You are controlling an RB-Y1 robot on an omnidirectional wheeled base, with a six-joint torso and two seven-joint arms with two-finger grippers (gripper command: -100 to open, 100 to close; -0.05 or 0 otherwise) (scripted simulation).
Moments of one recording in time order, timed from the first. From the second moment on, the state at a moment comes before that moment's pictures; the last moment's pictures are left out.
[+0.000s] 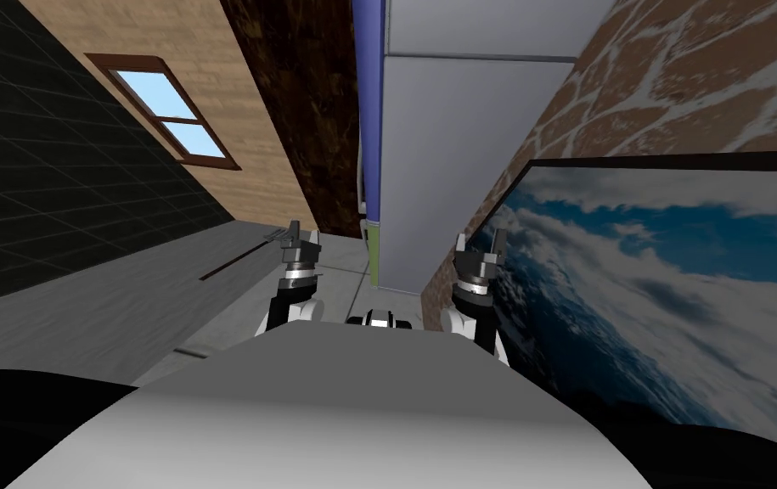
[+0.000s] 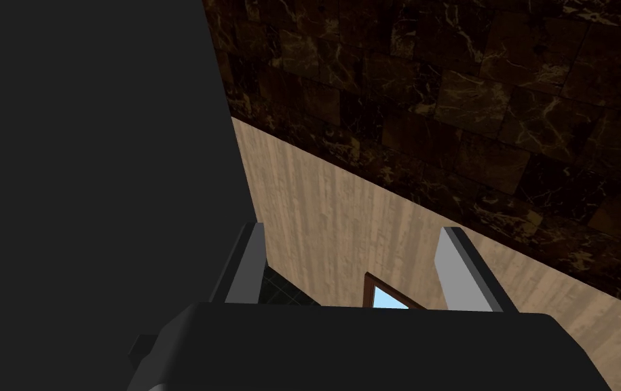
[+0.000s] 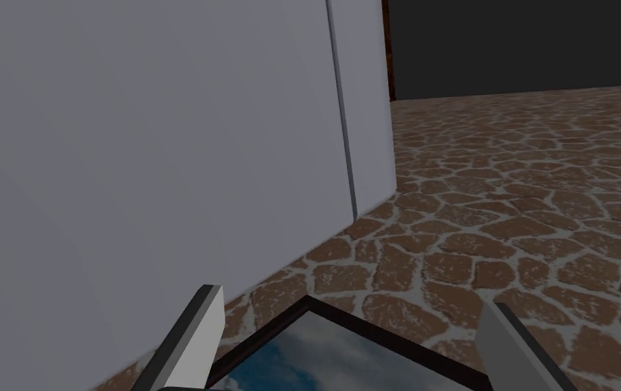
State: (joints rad) left arm 0.49 -0.03 -0.03 -2.25 0.04 -0.44 0.06; right arm 0.43 -0.09 0.03 -2.28 -0.08 -0.57 -0.18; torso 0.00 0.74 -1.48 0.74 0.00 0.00
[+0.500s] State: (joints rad) left arm 0.49 -0.03 -0.03 -2.25 0.04 -0.44 0.06; right arm 0.40 -0.14 0.04 -2.22 -0.18 -0.58 -0.31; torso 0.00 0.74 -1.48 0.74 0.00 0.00
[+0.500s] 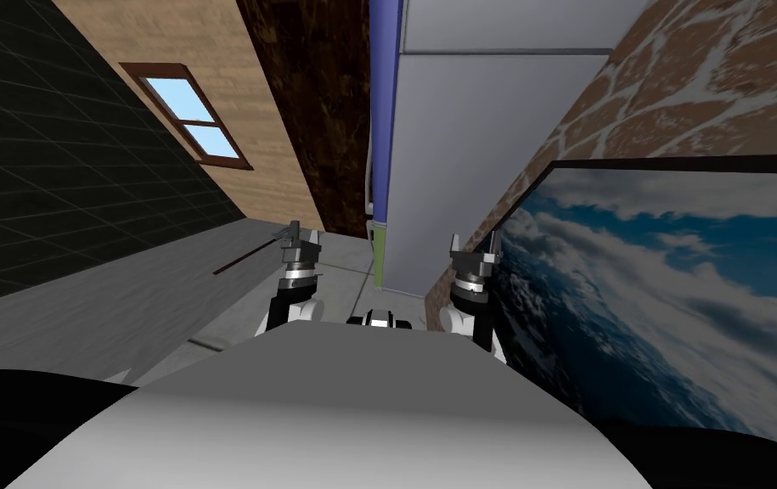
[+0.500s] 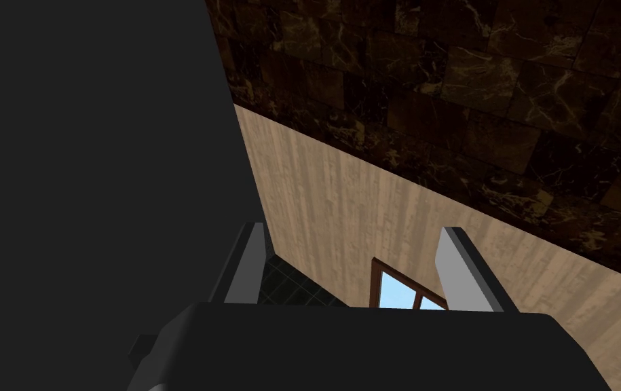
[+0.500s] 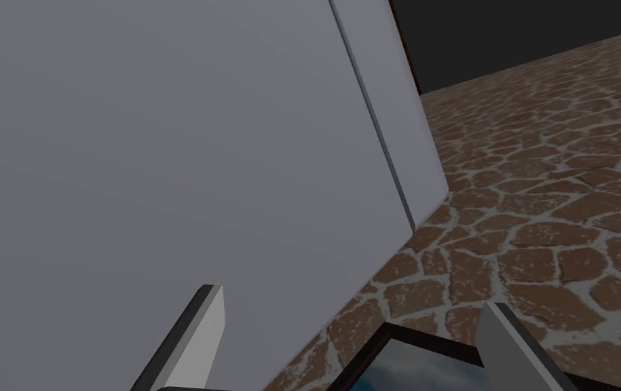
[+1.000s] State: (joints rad) left arm 0.49 -0.03 -0.03 -2.25 0.04 -0.44 0.06; right arm 0.37 -0.15 0.06 -2.17 -0.26 -0.59 -0.43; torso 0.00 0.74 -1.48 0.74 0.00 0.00
